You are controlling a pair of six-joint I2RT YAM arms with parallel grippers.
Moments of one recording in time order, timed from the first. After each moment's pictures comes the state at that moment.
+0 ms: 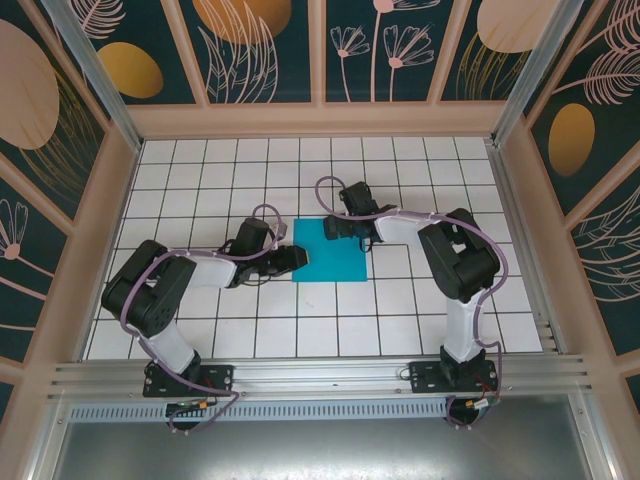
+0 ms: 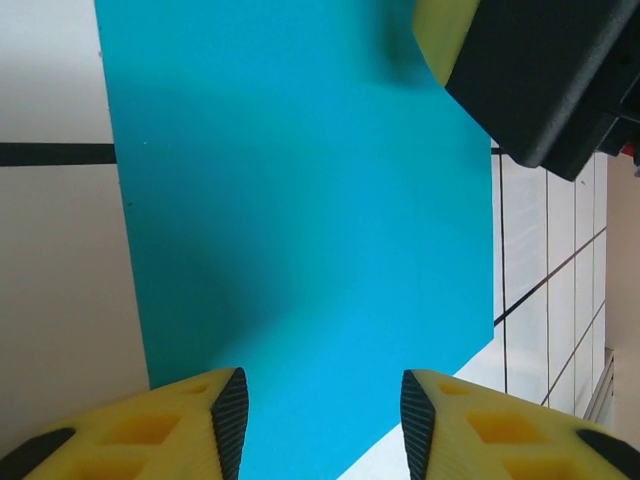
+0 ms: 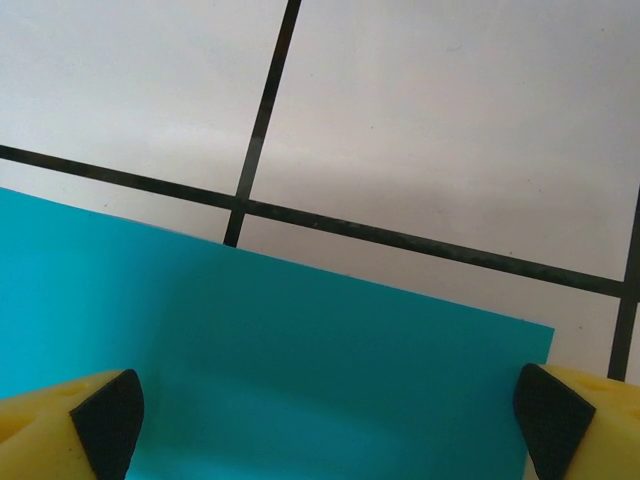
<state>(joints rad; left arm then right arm) -0.51 1.71 0.63 0.30 0.51 -0.79 0.58 1.96 1.16 -0.16 0.07 0.29</state>
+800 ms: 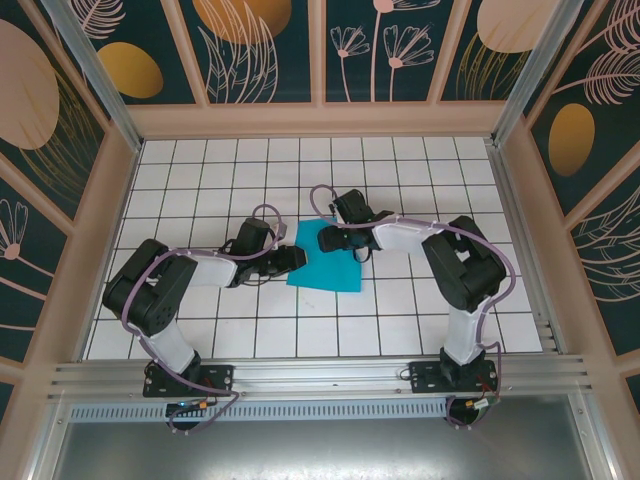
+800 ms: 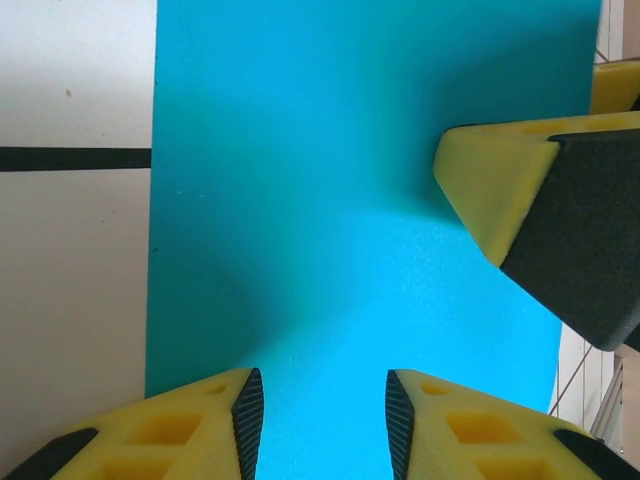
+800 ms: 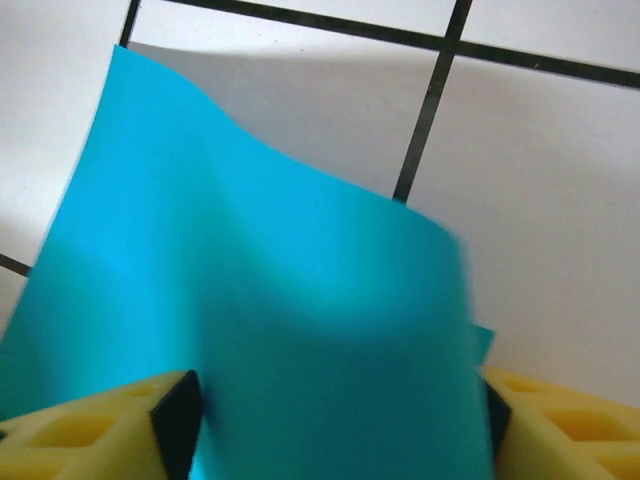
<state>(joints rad) -0.51 1.71 0.63 0.30 0.50 -0.79 0.64 1.88 1.11 -0.23 -0.09 0.34</state>
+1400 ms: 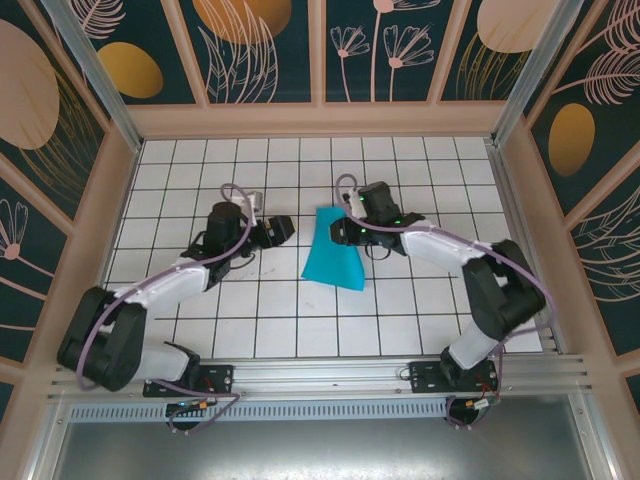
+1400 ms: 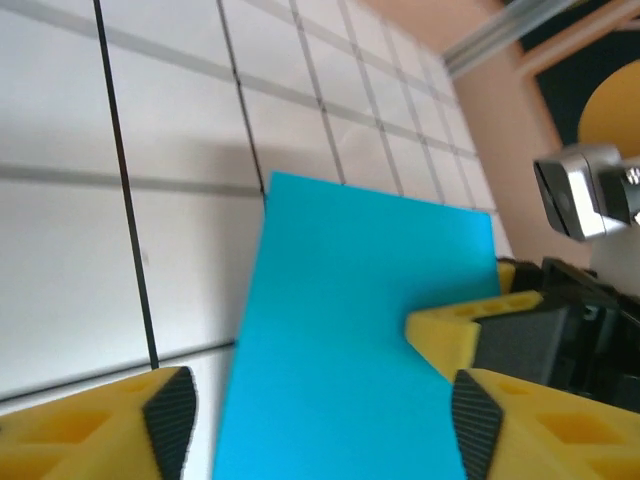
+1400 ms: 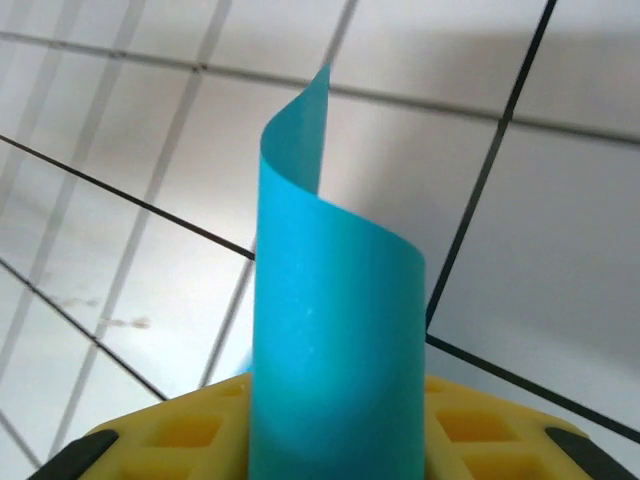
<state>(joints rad) -0.41 1.32 0.63 0.26 0.38 -0.71 0.56 1.58 0.97 -0.16 -0.32 0.36</state>
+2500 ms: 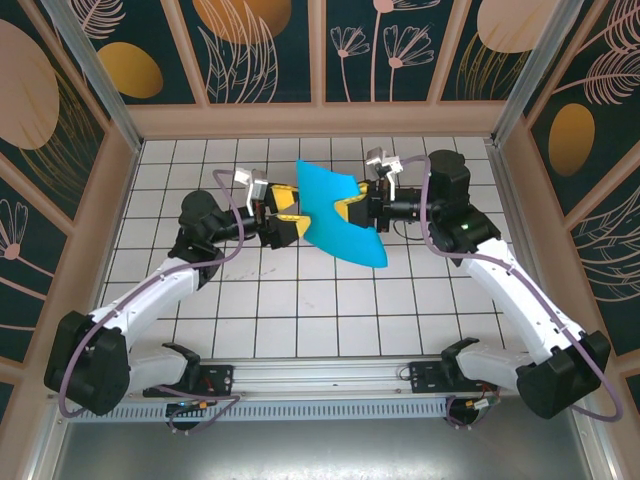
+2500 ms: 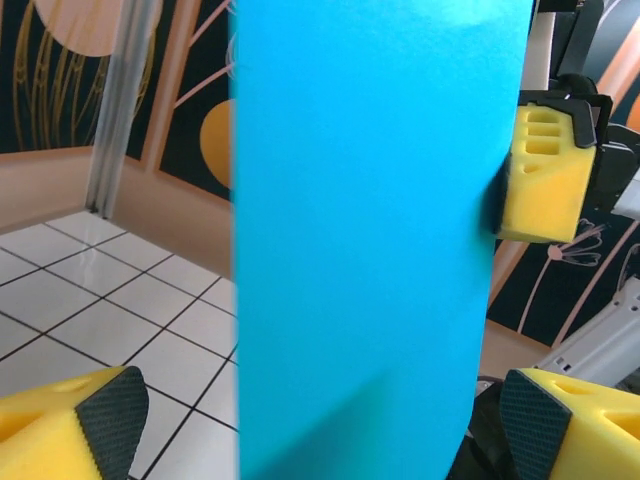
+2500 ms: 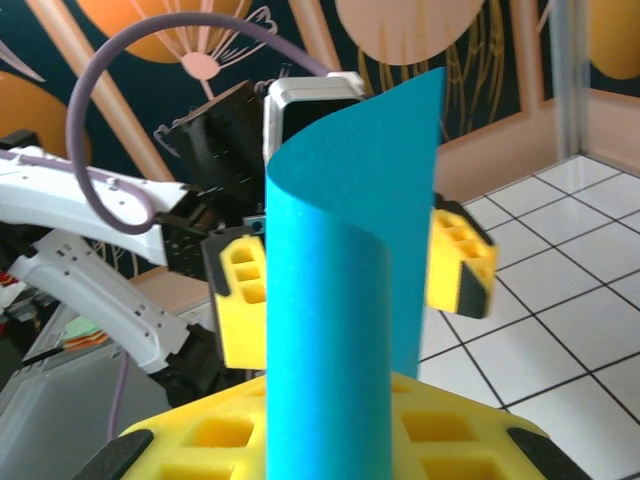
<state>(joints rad) -0.45 1.24 0.74 0.65 0.92 -0.51 0.48 1.15 1.12 -0.14 -0.99 0.17</state>
